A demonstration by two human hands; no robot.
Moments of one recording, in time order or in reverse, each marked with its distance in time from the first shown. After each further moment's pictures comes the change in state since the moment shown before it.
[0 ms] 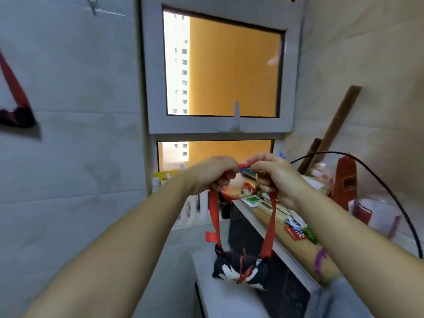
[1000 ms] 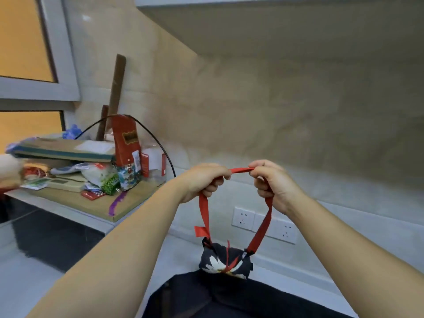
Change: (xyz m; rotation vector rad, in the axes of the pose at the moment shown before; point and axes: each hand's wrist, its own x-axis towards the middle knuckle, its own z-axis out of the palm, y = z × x) left_hand -0.036 0.057 0.407 -0.183 -0.718 0.154; right_hand -0.391 -0.025 -0.215 -0.164 1.056 0.056
